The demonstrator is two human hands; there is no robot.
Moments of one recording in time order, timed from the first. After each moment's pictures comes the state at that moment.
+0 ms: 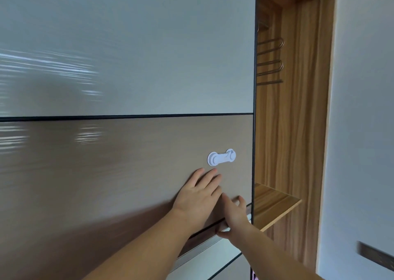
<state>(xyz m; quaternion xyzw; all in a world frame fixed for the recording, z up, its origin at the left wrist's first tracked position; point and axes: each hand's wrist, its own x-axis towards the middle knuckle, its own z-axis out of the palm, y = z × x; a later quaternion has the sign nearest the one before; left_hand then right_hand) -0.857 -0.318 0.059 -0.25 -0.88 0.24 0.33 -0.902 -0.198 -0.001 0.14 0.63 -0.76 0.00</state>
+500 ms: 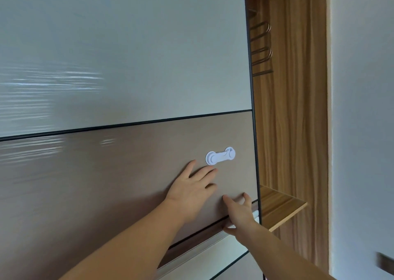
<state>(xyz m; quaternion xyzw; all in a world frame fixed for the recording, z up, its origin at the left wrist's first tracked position) -0.936 -0.215 0.086 -0.24 -0.89 0.29 0.25 -0.996 -0.075 -0.009 0.09 0.62 -0.78 0.00</state>
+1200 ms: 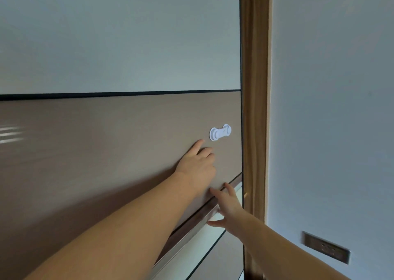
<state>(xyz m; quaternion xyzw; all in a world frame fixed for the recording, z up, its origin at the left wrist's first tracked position) -1.096 -0.041 0.095 -0.32 -0.86 0.32 0.24 -1.118 0.068 -0.036 0.14 0.61 -0.78 -0.01</state>
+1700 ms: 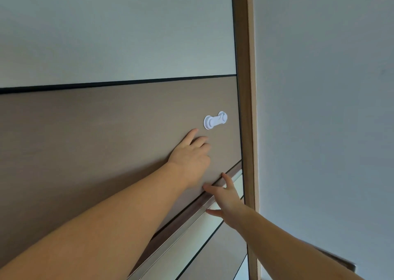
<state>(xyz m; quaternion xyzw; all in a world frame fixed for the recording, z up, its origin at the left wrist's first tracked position) -1.192 0.073 0.095 -0.32 -0.86 0.34 0.23 -1.206 0.185 -0.044 0.10 0.58 -0.81 -0.01</state>
